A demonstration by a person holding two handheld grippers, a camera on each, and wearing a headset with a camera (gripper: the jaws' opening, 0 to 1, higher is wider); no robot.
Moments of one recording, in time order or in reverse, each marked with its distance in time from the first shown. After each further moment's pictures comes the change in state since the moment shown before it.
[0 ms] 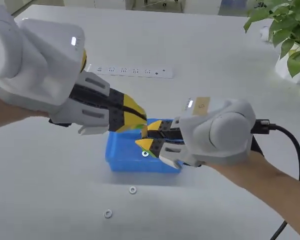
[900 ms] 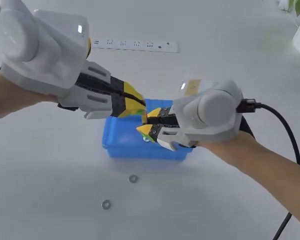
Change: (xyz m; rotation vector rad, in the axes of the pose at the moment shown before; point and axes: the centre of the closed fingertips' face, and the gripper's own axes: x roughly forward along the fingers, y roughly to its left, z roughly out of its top) left arm 0.039 0.030 -0.053 -0.133 0.011 -0.021; right arm 0.040 -0.020 -0.053 0.105 0.074 0.048
